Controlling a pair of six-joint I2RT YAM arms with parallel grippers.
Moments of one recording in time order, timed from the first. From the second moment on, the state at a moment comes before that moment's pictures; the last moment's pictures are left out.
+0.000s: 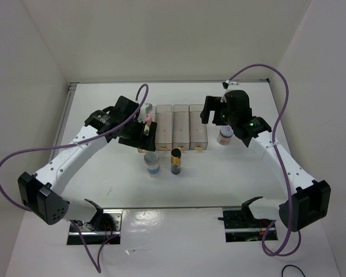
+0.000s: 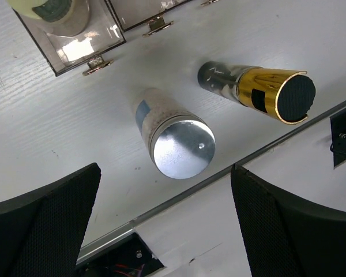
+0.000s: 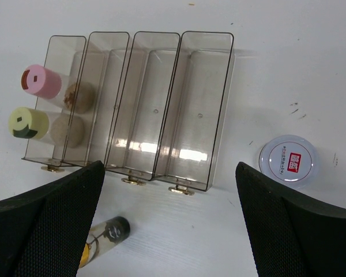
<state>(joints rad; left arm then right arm) -0.52 1.37 1.37 -1.00 0.17 -0.27 0.37 1.25 1.15 -0.42 0.06 0.33</state>
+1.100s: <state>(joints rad) -0.71 1.56 1.40 -1.03 -0.07 -0.34 0.37 1.25 1.15 -0.44 0.09 0.33</state>
